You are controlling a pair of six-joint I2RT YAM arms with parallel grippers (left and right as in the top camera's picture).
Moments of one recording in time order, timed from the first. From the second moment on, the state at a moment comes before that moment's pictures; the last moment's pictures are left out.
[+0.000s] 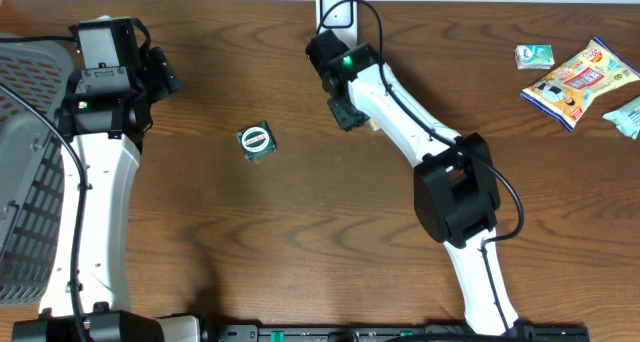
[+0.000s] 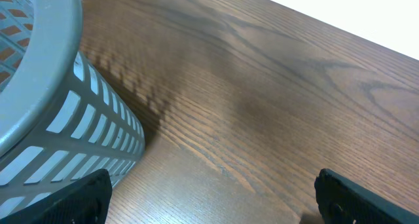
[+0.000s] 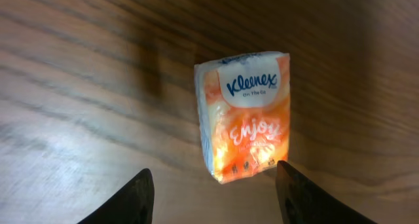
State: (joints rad) left arm 0.09 1.48 1.41 -0.74 -0.29 -0.30; right arm 0.55 2.35 2.05 -1.15 0.35 0.11
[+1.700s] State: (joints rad) left arm 0.09 1.48 1.41 -0.74 -0.29 -0.30; right arm -0.04 2.37 1.83 -1.02 -0.86 0.04
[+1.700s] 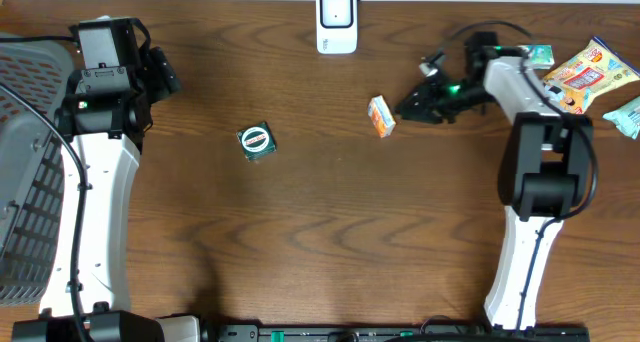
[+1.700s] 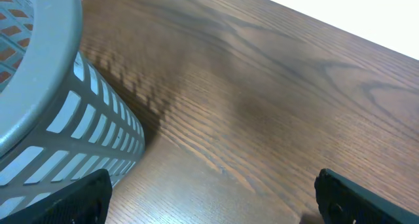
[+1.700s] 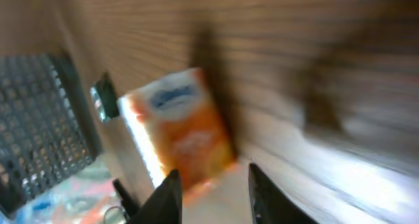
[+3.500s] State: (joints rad) left arm 0.09 1.48 1.41 -0.74 -0.29 -0.30; right arm 0.27 2.37 2.07 -1.22 0.17 0.13
